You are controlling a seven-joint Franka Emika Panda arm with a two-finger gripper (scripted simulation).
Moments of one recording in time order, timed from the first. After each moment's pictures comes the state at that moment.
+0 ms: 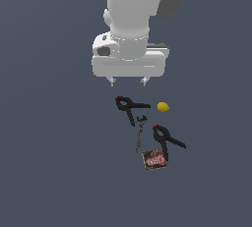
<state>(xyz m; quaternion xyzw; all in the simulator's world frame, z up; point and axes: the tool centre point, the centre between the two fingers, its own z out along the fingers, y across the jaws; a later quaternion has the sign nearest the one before) -0.002 0.007 0.318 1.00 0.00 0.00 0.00</state>
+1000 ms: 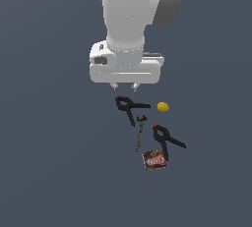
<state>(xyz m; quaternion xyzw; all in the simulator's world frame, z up) 0.002 -0.003 0.300 1.00 0.00 -0.01 0.01</state>
